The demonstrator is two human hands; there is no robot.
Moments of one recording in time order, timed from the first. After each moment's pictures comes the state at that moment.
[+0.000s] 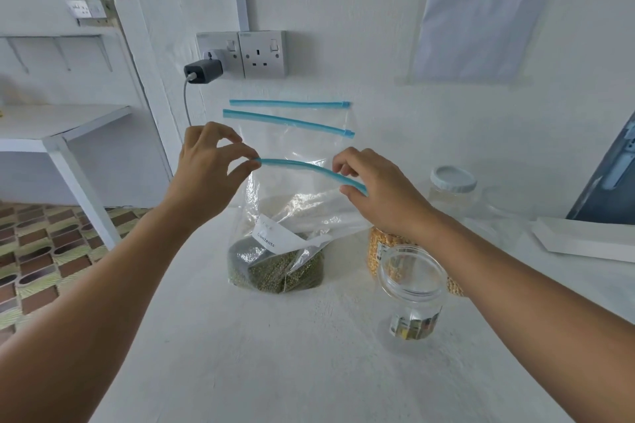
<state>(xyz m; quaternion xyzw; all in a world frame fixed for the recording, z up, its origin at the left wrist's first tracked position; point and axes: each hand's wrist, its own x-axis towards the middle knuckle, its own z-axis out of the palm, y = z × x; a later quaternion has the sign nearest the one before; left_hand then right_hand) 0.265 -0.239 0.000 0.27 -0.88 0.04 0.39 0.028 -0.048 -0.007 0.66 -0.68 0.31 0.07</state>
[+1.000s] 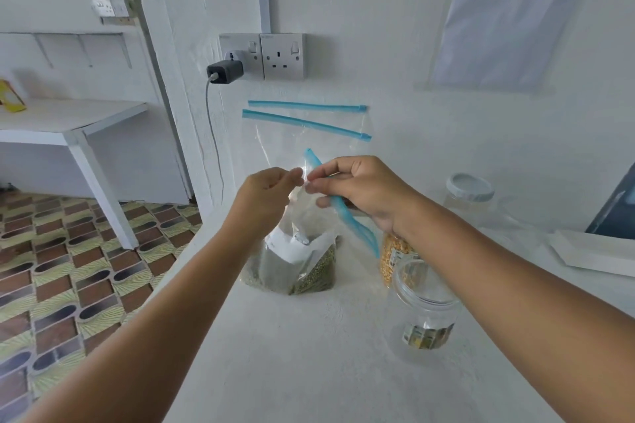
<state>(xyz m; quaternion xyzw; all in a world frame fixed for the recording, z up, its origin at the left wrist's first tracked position) 0.237 -0.163 -0.004 0.38 -0.72 -0.46 0.37 0.075 -0.075 0.018 0.48 -0.59 0.54 -0.37</state>
